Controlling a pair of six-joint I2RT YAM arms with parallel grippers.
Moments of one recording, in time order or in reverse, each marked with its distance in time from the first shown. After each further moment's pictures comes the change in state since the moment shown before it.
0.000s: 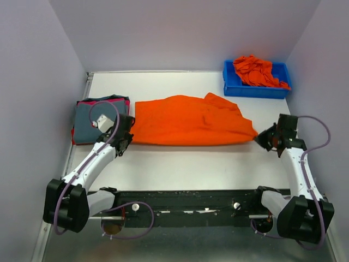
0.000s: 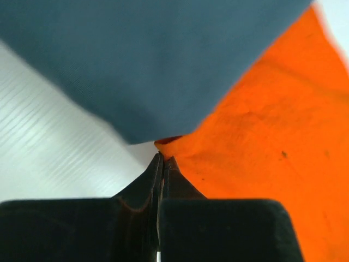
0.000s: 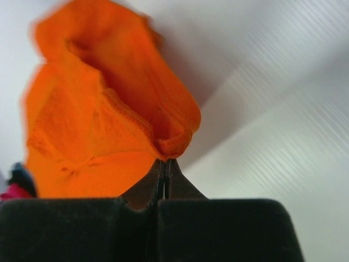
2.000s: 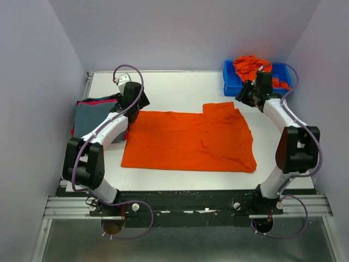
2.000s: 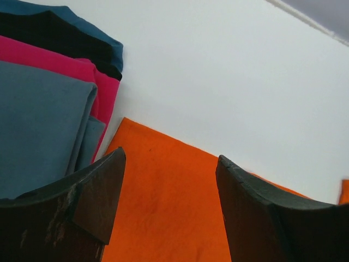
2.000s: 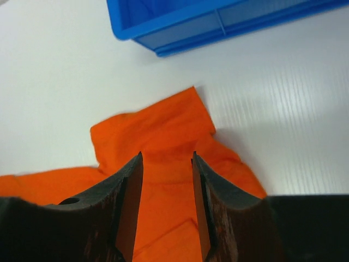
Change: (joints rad) left arm -0.006 0.379 0.291 0.435 0.083 0.564; right arm 0.229 0.661 0.446 0.278 0.025 -0.380
